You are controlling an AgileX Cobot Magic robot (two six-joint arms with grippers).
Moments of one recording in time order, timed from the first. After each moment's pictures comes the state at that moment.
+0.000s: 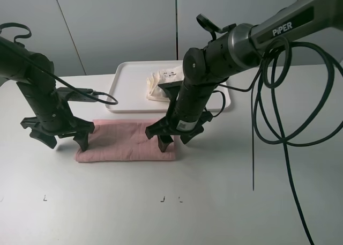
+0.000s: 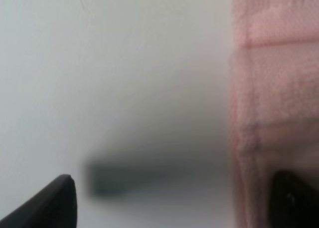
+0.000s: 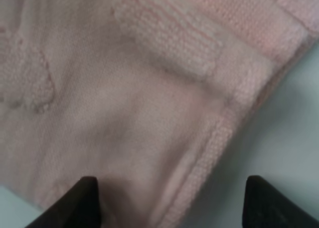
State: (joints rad) left arm -0.23 2.01 -1.05 0.11 0.70 -0.23; right arm 0.67 2.14 -1.29 0.33 0.64 -0.04
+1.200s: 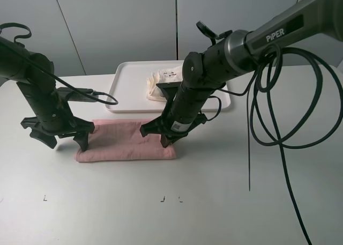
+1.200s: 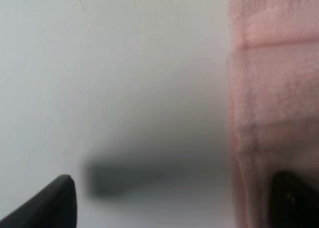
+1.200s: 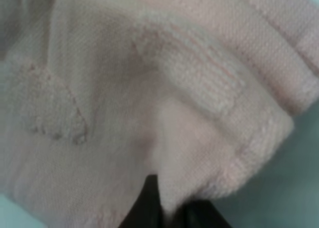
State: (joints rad) left arm -0.23 2.01 -1.05 0.11 0.70 -0.23; right arm 0.67 2.16 -1.29 0.44 0.57 -0.12
